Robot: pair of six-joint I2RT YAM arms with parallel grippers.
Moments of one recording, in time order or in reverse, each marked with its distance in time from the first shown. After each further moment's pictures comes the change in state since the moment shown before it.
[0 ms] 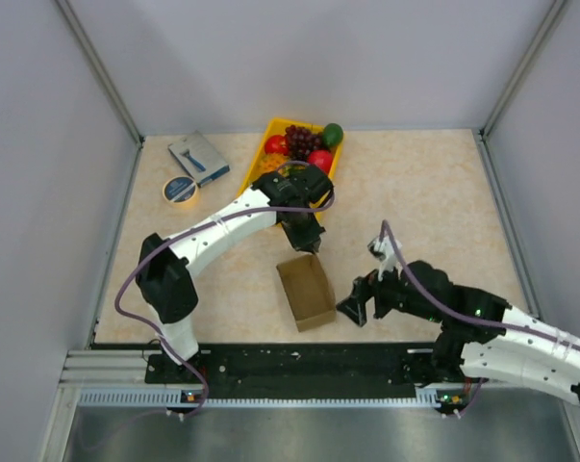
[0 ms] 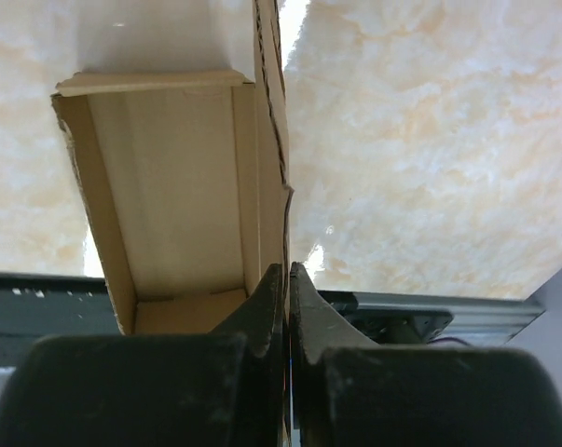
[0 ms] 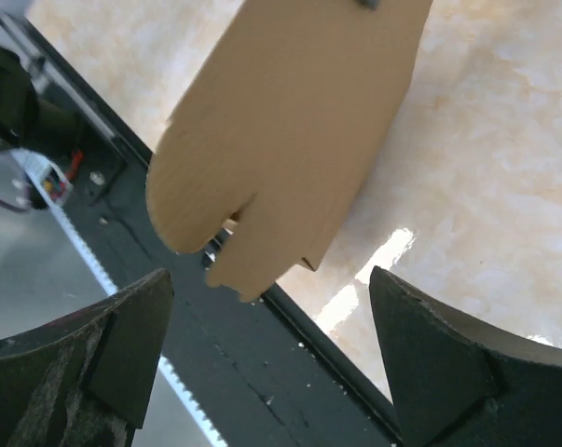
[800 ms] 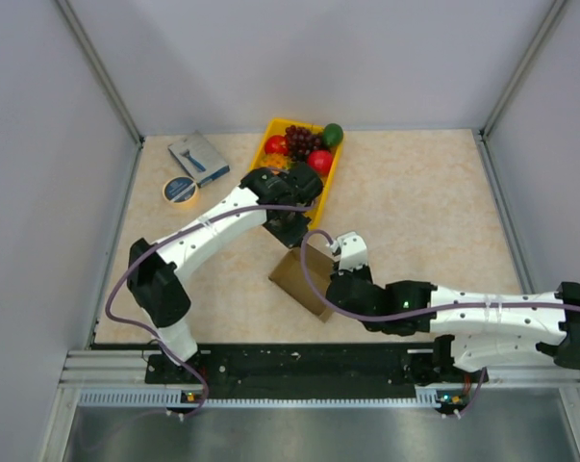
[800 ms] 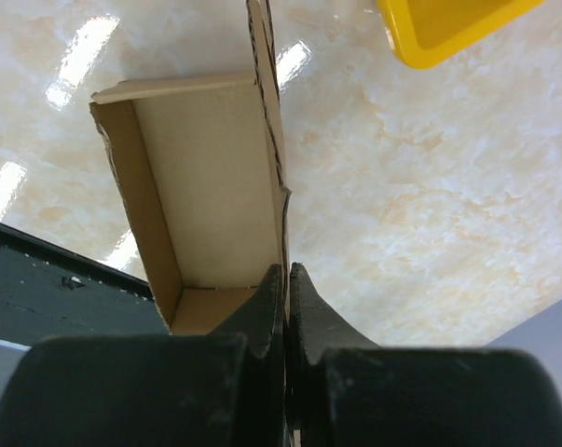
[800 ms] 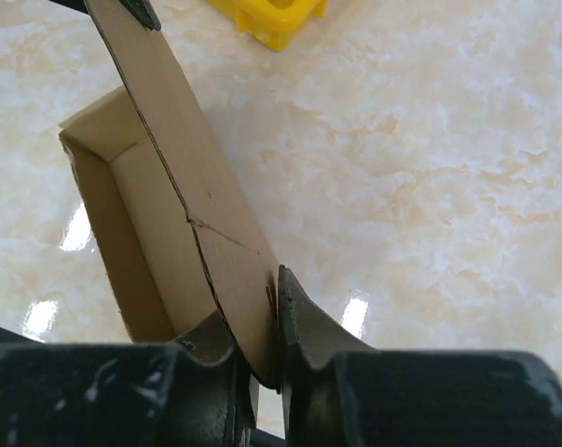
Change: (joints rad) left arm 0.024 -0.045 0.009 -0.160 -0.143 -0.406; right arm 0.363 0.498 0.205 -0.068 0.823 0.116
